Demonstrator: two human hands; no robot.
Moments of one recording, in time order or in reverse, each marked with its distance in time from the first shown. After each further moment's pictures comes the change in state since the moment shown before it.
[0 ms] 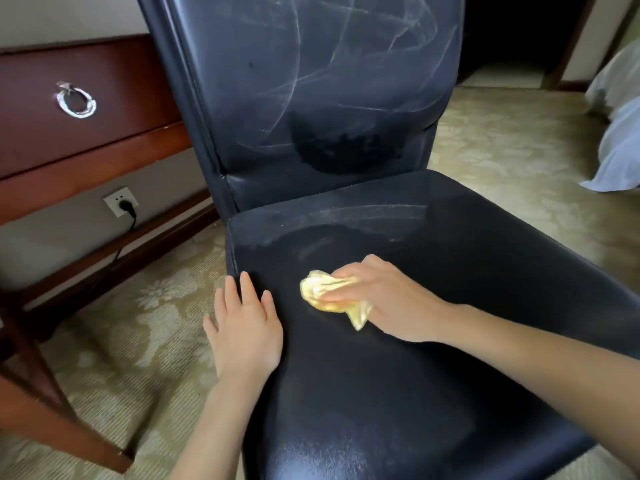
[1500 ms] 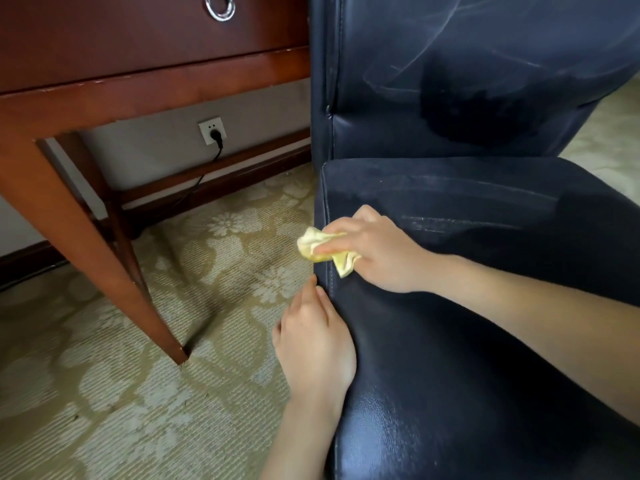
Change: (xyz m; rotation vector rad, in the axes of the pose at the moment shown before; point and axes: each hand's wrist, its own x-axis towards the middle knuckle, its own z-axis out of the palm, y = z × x) left_hand -0.057 -0.020 0.000 -0.399 0.101 -0.292; right_hand 0.107 -0.063 0.038 -0.013 -0.128 -0.239
